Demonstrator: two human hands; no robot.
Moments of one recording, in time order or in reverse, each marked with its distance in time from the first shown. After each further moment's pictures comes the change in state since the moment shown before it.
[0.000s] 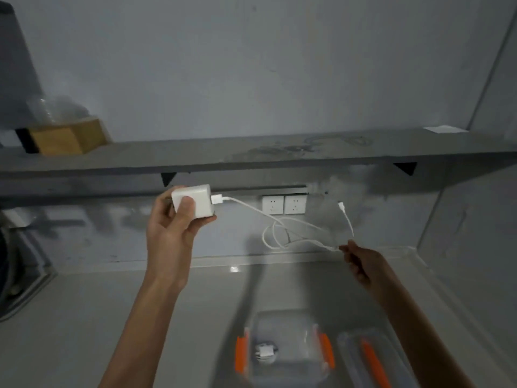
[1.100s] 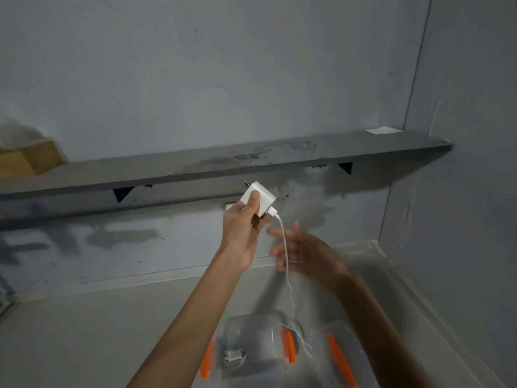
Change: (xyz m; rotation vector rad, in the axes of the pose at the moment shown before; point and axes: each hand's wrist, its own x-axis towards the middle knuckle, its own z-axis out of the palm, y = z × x) left_hand -0.045 -0.084 0.183 -0.110 -0.113 -0.476; right_hand -0.050 -0.037 -0.027 0.069 -0.757 -0.139
